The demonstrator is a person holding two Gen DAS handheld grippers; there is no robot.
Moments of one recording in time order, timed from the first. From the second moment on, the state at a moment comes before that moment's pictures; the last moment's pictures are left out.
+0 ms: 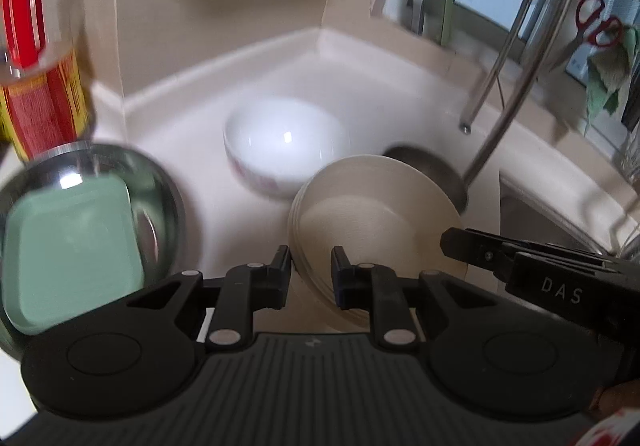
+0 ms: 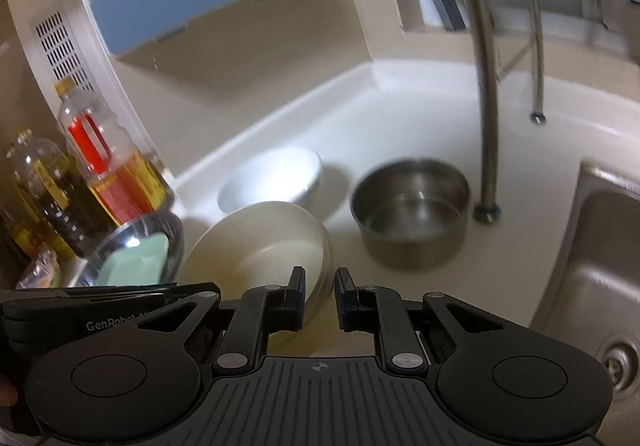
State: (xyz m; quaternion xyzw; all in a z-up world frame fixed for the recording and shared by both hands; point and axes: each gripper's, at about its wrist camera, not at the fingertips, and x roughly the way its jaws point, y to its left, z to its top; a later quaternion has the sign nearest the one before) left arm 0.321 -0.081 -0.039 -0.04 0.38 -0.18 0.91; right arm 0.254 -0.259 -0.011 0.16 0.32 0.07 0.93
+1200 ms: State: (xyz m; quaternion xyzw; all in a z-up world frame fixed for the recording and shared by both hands) left arm 0.460 -0.065 -0.039 -0.05 0.39 -0.16 0.91; right arm 0.408 -0.257 -0.009 0.20 0.35 0.08 0.91
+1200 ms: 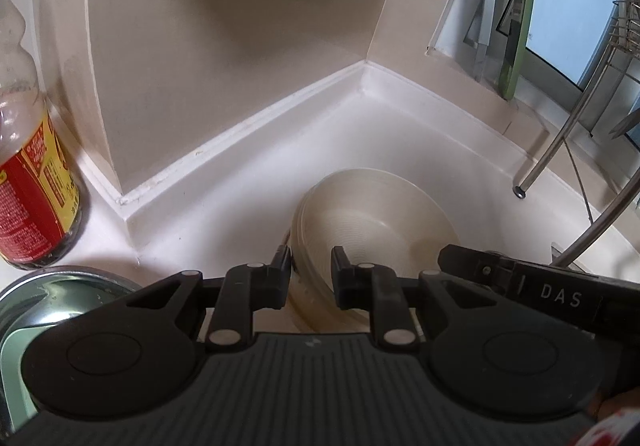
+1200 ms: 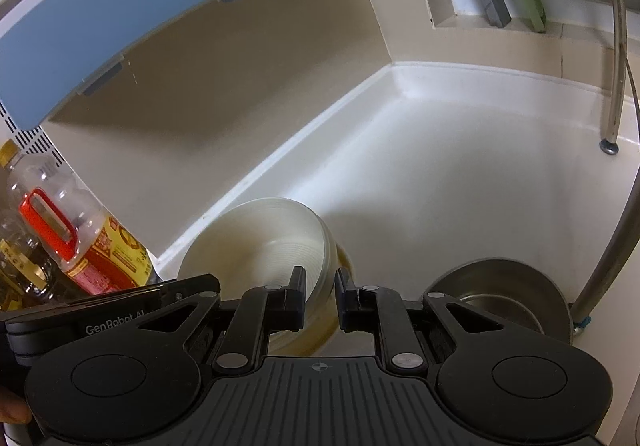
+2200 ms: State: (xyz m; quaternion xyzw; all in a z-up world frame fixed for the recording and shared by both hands) left arm 0.399 -0.058 -0.009 -0.03 0.36 -0.14 0.92; right arm 0.368 -0.265 0.010 0.20 0.32 0.10 0.92
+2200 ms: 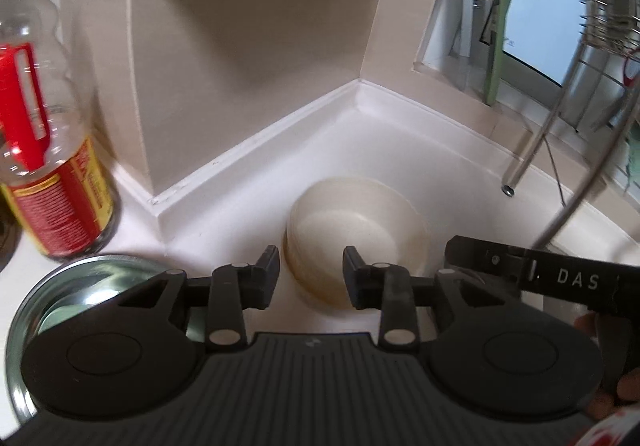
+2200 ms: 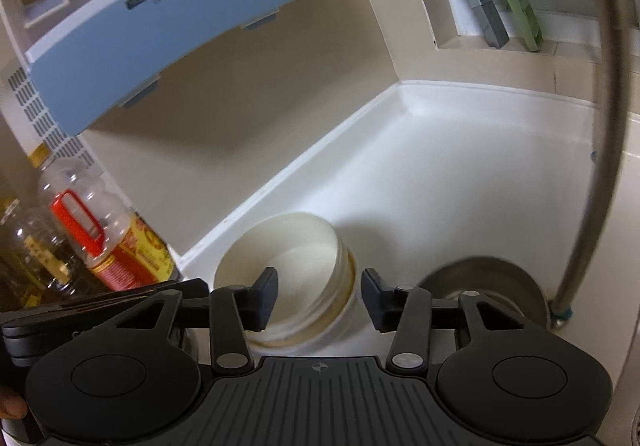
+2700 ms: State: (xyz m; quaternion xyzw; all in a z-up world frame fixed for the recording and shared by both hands) left arm 0.281 -0.035 -0.015 -0.04 0.38 -0.13 0.92; right arm 0.260 -0.276 0.000 0.19 0.35 0.12 0.91
